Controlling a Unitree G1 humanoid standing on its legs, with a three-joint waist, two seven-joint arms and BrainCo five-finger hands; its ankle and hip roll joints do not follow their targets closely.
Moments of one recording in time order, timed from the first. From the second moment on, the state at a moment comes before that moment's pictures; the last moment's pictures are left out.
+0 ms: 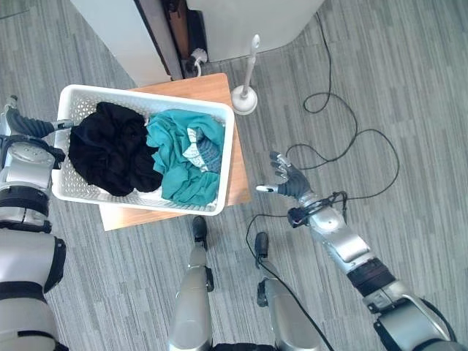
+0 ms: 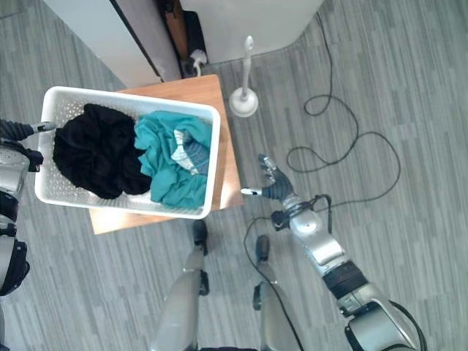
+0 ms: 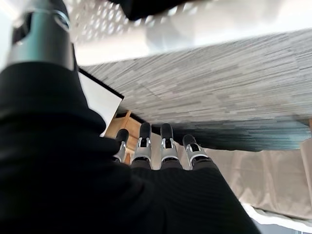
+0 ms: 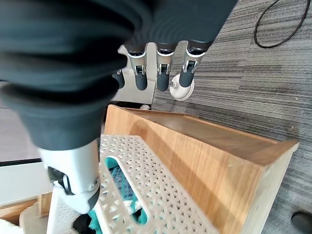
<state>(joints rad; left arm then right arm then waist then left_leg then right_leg) -1.06 0.90 -0.30 1.20 -0.12 0.13 0.26 -0.48 -0.48 0.44 0.17 0.30 0.01 -0.11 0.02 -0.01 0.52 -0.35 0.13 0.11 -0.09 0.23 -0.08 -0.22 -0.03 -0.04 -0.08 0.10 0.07</state>
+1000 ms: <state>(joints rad) -1.09 0.83 -0.42 1.17 -0.27 0.11 0.25 -0.66 -0.43 0.51 0.07 0.50 -0.10 -0.24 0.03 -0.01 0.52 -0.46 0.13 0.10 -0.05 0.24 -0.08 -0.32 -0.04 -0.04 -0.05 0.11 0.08</state>
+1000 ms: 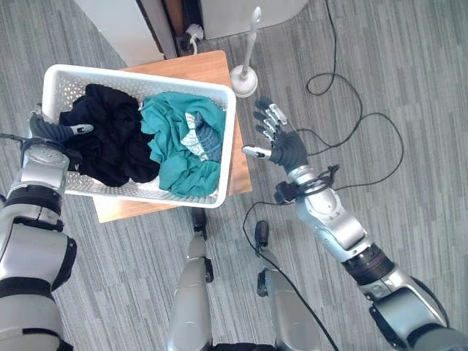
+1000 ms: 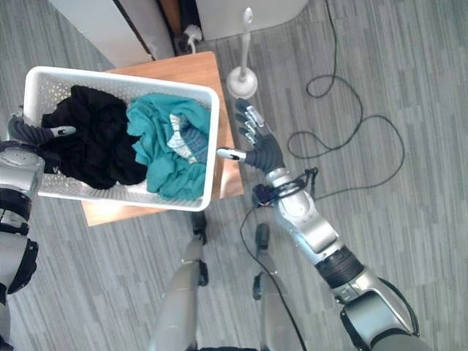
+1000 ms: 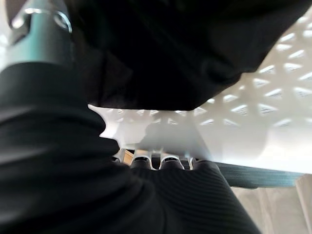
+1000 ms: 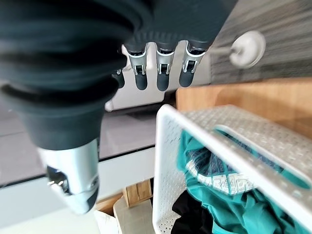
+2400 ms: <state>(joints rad) -0.94 0.78 -0.40 0.91 -0.31 0.13 0.33 -0.51 -0.19 0.42 0.20 0.62 -0.09 -0.46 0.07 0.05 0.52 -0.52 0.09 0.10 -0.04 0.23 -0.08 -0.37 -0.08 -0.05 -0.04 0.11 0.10</state>
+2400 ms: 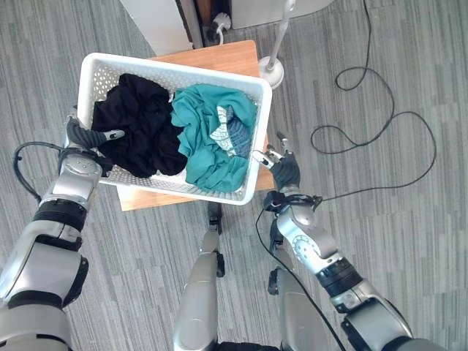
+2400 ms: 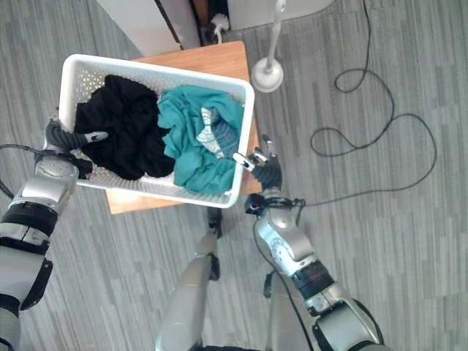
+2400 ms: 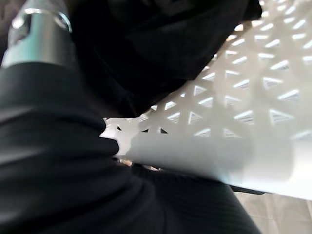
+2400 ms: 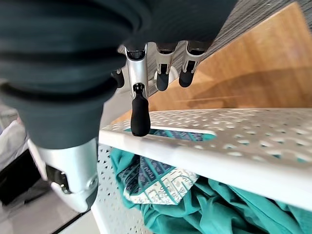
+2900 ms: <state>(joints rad) -0.91 0.75 -0.37 0.87 -0.31 0.12 0.34 -0.62 -0.23 0.43 0.33 0.64 -0.06 -0.43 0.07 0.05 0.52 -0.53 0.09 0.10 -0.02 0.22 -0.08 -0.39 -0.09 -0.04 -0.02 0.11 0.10</state>
